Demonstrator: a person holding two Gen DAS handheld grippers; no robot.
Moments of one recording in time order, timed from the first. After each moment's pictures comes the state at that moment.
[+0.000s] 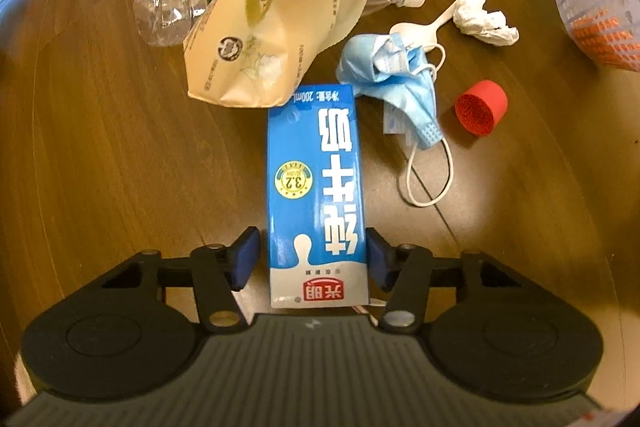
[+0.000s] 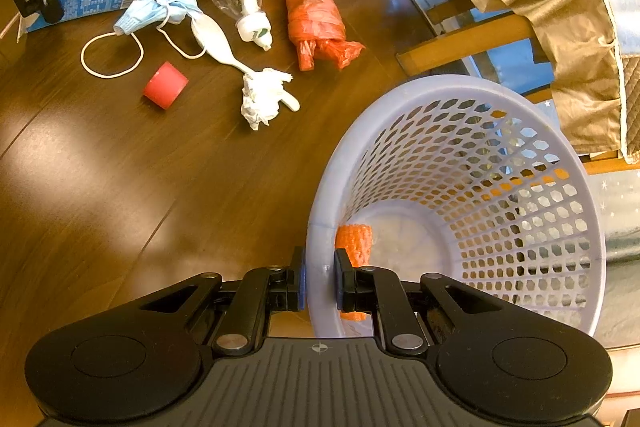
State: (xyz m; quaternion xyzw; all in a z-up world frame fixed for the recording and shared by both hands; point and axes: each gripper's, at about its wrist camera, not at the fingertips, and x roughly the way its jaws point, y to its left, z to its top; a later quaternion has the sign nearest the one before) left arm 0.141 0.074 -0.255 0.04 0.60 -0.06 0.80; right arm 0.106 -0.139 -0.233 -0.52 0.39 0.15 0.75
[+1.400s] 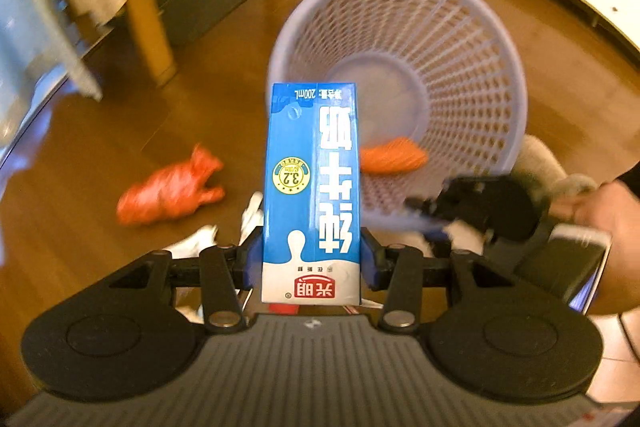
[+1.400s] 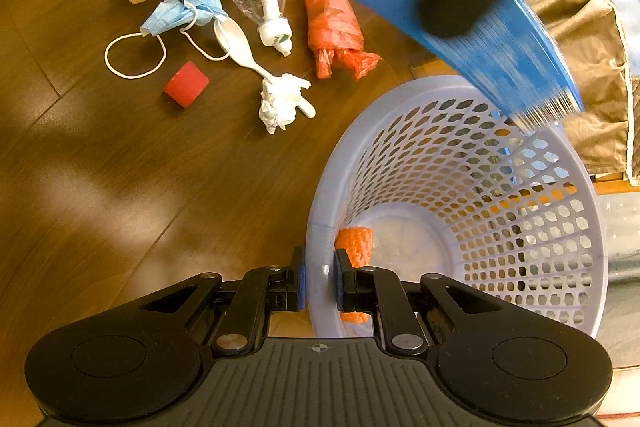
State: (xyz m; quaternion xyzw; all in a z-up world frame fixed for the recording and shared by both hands) left arm 0.210 -0.089 -0.057 0.18 0.48 -0.32 0.80; right arm 0.097 -0.141 -0.233 -0.53 0.38 0.17 0.74
